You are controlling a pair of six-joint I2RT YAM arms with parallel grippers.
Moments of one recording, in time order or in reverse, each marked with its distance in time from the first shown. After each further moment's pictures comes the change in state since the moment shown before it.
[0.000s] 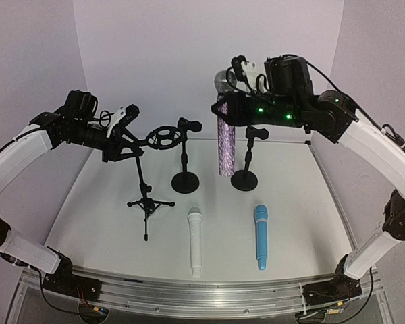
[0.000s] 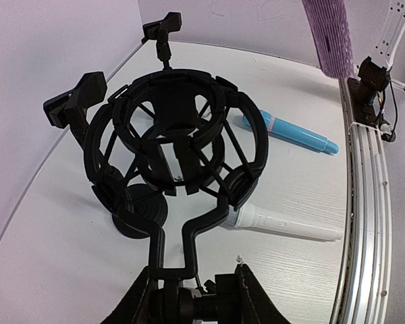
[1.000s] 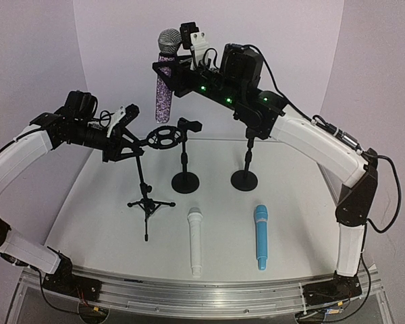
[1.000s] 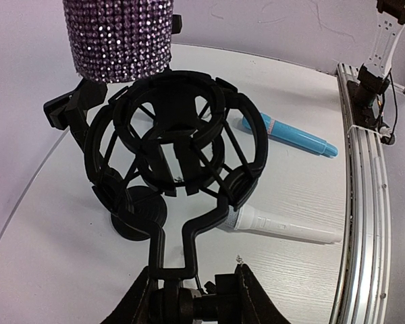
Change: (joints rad) left arm 0.001 0.000 -0.008 0.017 0.009 -0.012; right arm 0.021 0.424 0.375 0.656 -0.207 -0.348
